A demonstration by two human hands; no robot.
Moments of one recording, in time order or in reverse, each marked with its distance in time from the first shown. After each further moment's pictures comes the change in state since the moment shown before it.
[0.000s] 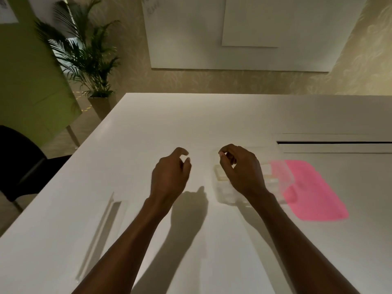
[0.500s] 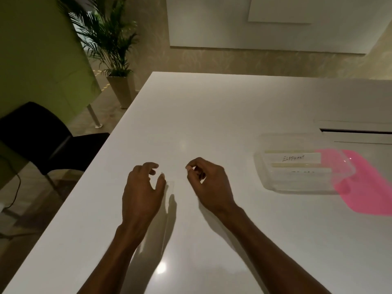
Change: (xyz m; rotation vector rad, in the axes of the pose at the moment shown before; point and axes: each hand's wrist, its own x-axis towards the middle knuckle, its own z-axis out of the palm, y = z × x) left_hand -0.074 -0.150 -0.113 0.042 0.075 -0.249; right_hand -0.054 -0.152 0.149 0.296 -0.216 0.102
